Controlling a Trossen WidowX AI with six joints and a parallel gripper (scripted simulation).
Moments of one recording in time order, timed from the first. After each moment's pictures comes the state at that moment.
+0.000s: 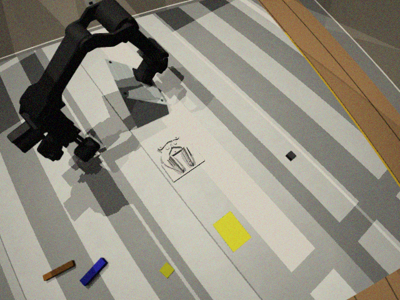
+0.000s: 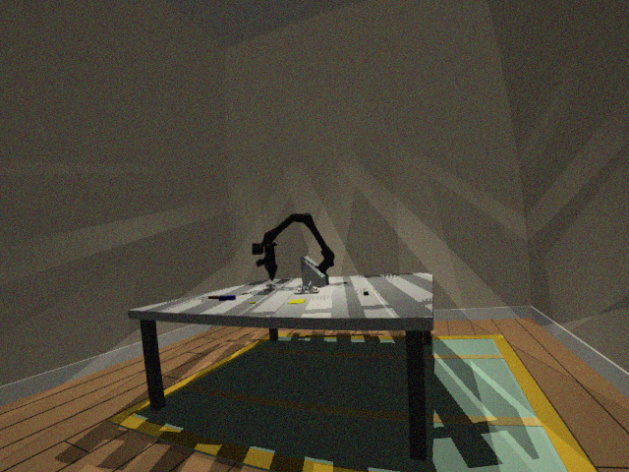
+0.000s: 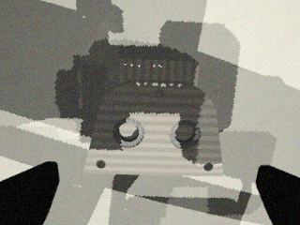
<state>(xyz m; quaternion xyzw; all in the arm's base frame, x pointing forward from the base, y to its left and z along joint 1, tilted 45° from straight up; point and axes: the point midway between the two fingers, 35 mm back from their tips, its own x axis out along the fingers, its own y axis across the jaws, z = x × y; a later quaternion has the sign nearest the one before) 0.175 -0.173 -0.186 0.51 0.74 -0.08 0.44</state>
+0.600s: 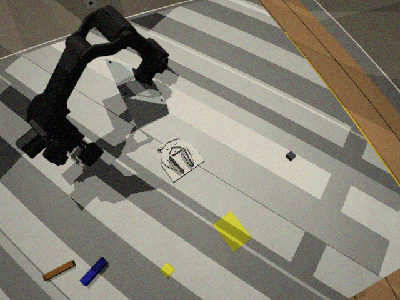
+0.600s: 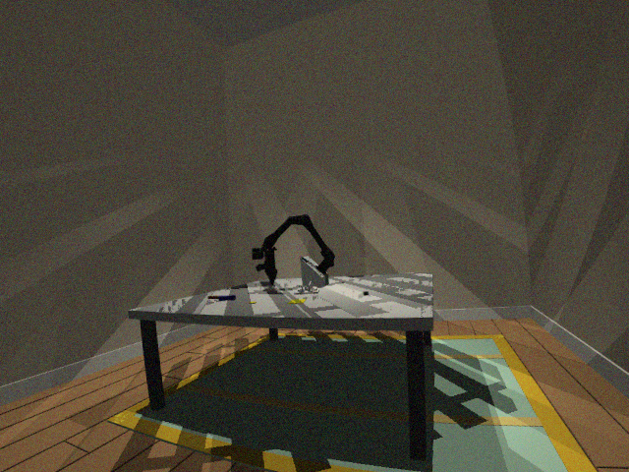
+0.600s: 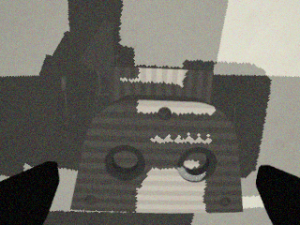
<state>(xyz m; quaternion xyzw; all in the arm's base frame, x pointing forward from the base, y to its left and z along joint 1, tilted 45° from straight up) 0.174 -0.154 -0.207 0.51 0.74 -0.09 0.44</state>
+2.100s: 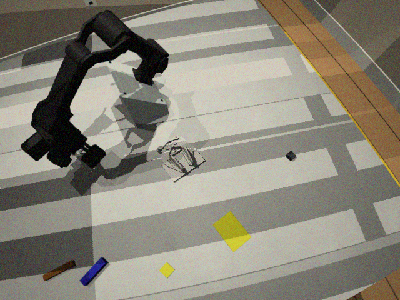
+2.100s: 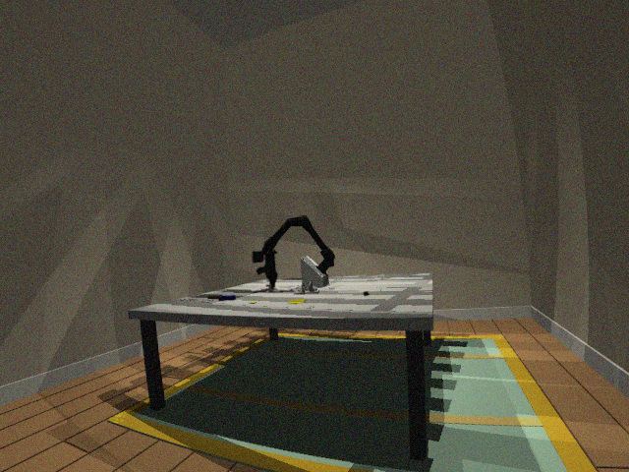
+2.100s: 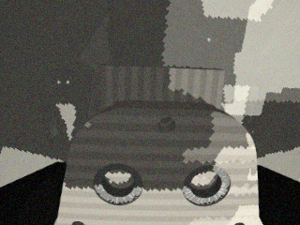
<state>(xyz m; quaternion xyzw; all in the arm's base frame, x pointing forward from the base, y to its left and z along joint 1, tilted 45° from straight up) 0.171 -0.141 -0.220 0.51 0.74 -0.08 0.43</state>
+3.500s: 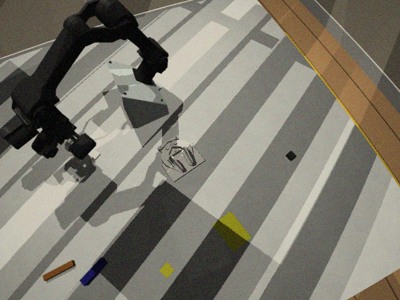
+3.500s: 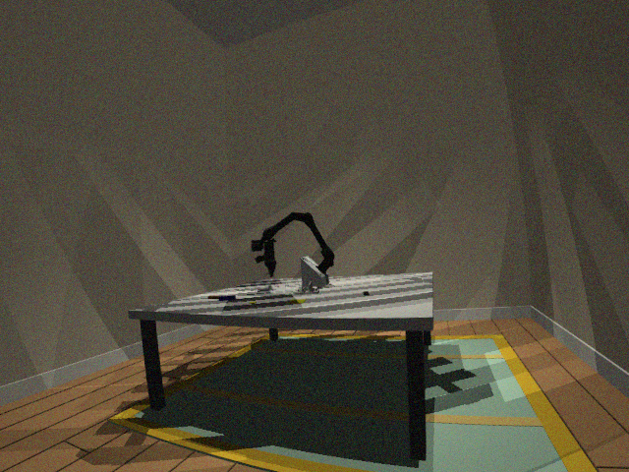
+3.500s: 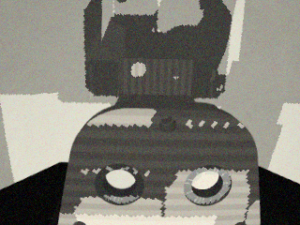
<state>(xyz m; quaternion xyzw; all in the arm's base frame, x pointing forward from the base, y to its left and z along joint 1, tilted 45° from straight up) 0.177 -0.188 -0.171 0.52 0.74 -0.09 0.43</state>
